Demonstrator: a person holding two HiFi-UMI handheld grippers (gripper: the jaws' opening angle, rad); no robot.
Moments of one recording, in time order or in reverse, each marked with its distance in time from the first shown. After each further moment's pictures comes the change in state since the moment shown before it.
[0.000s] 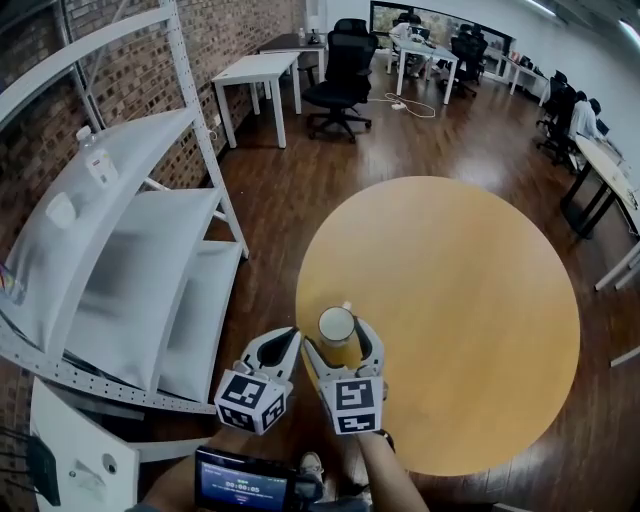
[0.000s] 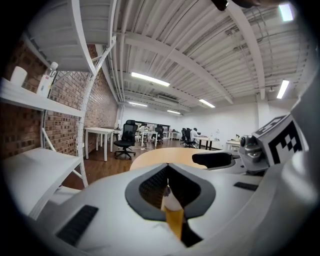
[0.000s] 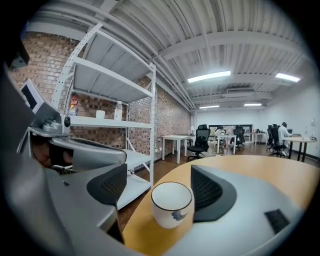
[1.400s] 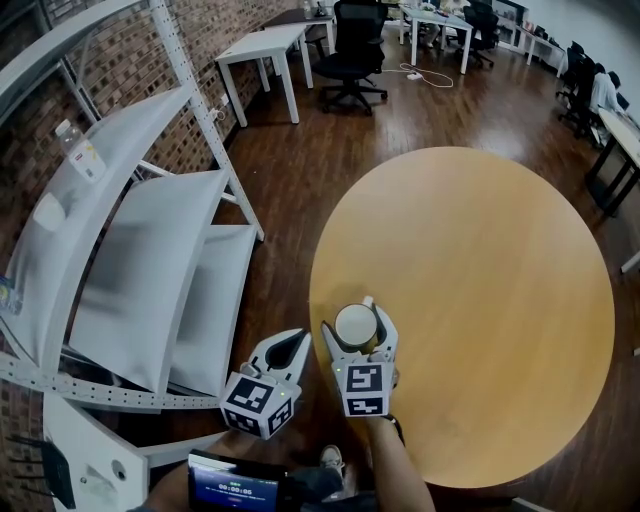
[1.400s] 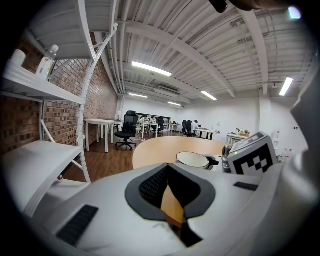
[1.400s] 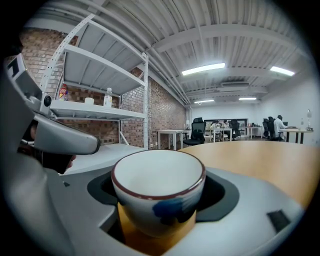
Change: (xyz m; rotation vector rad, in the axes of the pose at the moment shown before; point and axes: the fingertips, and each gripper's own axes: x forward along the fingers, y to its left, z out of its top) left arm 0.028 0.032 -0.058 -0.005 0.089 -0.005; right arm 0.075 -0.022 -0.080 0.046 0.045 -0.043
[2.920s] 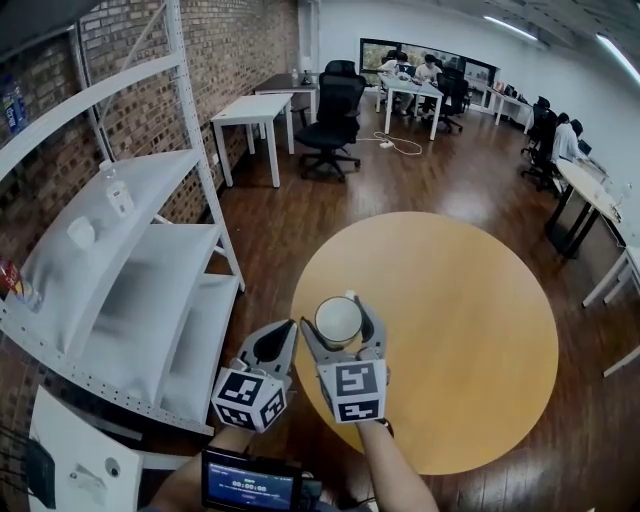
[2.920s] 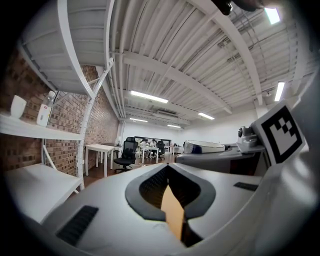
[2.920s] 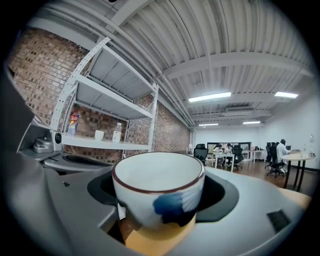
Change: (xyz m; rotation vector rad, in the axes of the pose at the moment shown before) left arm -0.075 -0.067 0.163 0.033 -0.277 0.030; right arm -0.134 0.012 0.214 -0.119 -0.214 0.011
